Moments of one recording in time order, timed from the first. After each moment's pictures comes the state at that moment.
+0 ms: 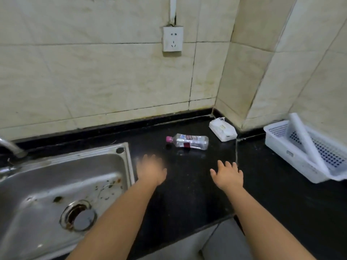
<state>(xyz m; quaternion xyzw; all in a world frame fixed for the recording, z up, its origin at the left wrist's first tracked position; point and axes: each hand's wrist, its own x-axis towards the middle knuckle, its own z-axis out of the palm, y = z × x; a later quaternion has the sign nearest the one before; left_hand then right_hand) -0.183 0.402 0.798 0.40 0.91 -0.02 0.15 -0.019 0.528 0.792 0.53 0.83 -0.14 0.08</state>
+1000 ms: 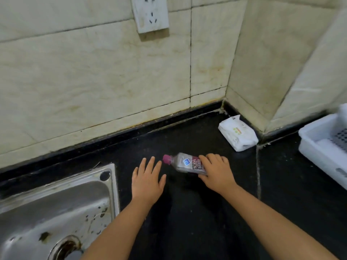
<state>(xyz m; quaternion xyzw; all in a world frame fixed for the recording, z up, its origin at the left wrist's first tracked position) -0.261 0.516 0.755 0.41 0.91 -0.01 0.11 -0.123 0.666 0.739 0.32 0.94 -0.09 0.01</state>
